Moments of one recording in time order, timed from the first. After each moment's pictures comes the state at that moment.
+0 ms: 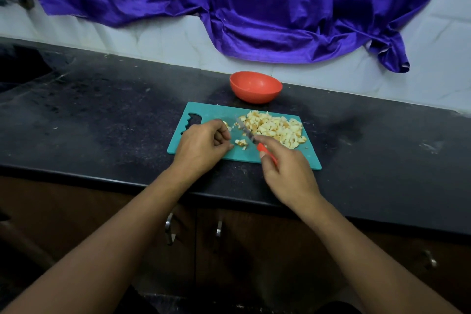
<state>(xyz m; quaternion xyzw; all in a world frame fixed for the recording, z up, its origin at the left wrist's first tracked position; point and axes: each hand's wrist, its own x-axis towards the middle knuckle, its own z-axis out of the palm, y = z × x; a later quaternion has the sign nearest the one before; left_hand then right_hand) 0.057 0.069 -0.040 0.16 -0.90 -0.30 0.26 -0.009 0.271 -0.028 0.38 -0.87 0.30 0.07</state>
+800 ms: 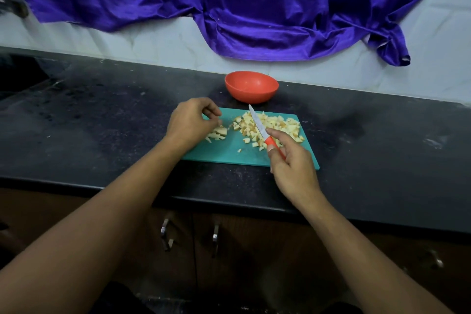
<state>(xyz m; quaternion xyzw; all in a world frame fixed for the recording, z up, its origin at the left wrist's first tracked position) 0.018 0.028 -0.016 0.20 -0.89 -0.30 0.29 -0.040 0.272 -0.048 0.30 -0.83 0.48 0.03</state>
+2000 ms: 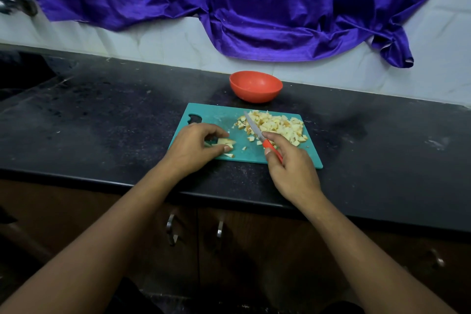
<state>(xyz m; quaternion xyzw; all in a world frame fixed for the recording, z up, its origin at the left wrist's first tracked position) 0.063 0.047 -0.040 0.12 -0.92 -0.29 0.22 -0.024 0.273 -0.036 0.35 -0.86 0.37 0.07</state>
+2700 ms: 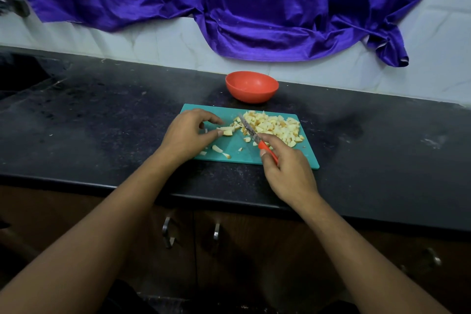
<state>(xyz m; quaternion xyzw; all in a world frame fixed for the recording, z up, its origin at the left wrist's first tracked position) 0.042 0.030 -0.031 0.12 -0.91 -0.27 0.27 -0.022 0.273 -0.034 0.36 -0.86 0.35 0.07</state>
